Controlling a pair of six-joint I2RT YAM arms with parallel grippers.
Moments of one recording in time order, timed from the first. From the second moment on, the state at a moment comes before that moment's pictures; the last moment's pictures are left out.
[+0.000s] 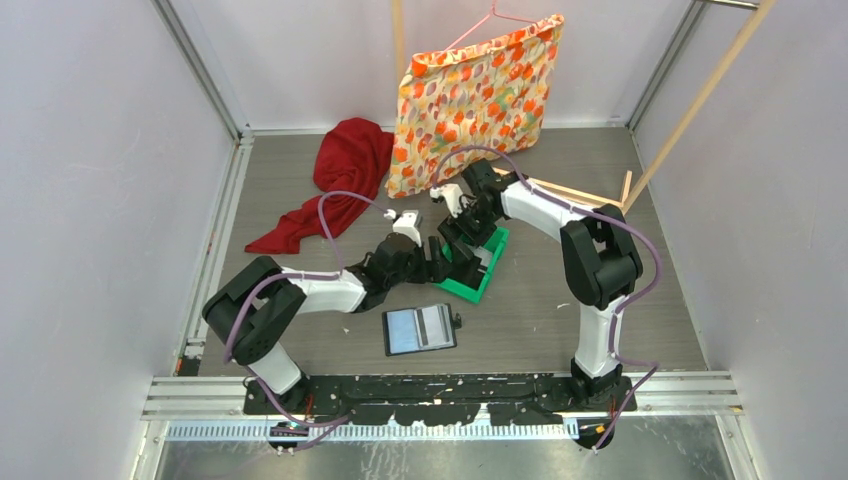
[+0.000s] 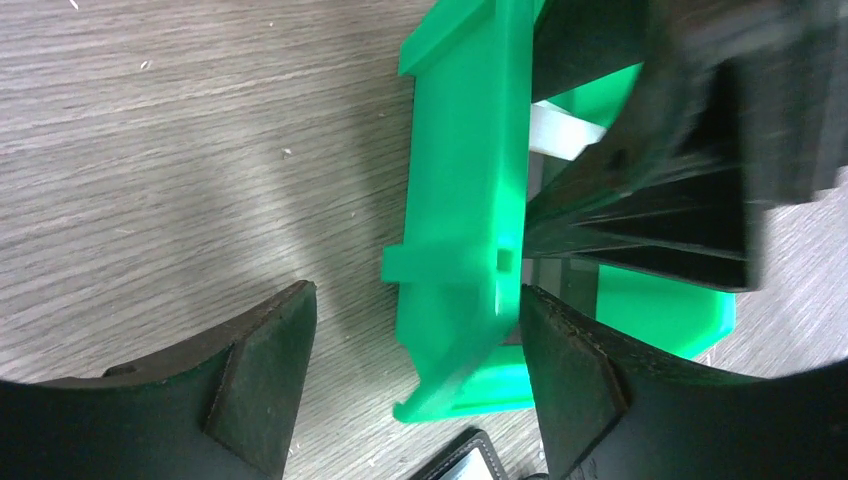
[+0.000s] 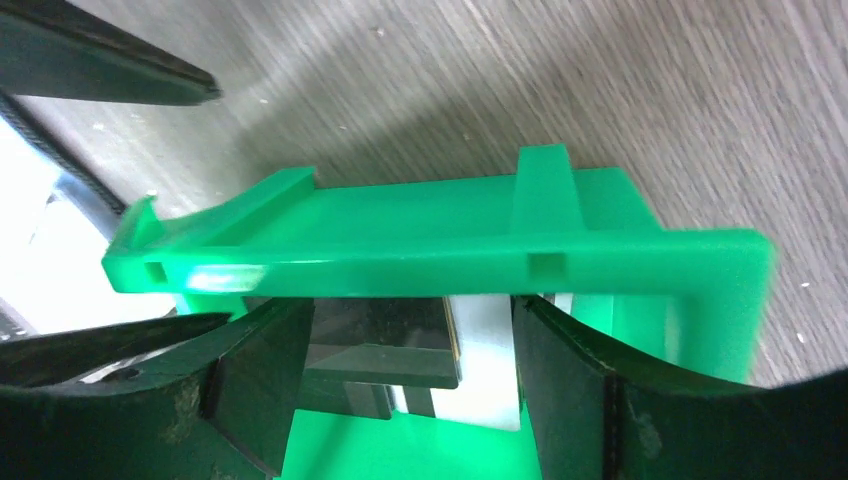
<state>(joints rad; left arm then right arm) -0.79 1.62 0.66 0.46 -0.08 -0.64 0.50 1.95 1.42 -0.72 -0.36 -0.36</state>
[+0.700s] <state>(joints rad) -0.79 1.62 0.69 0.37 -0.12 -0.68 0.47 1.95 1.54 -0.99 -0.68 -0.36</state>
